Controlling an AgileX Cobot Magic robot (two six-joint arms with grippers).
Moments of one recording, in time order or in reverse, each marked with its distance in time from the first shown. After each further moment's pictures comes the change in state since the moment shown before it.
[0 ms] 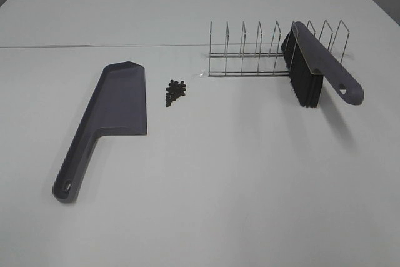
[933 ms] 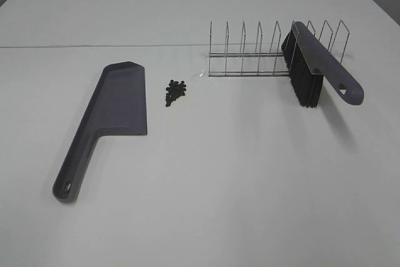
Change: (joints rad) left arm 0.000 0.000 0.000 0.000 0.000 0.000; right arm 0.000 0.000 0.000 0.000 0.000 0.000
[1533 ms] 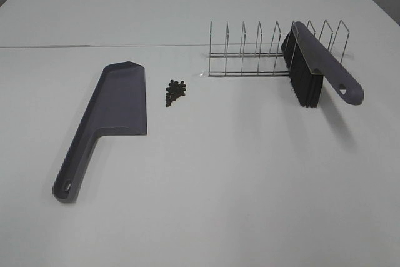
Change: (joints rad) left arm 0.000 0.000 0.000 0.000 0.000 0.000; right arm 0.000 0.000 0.000 0.000 0.000 0.000
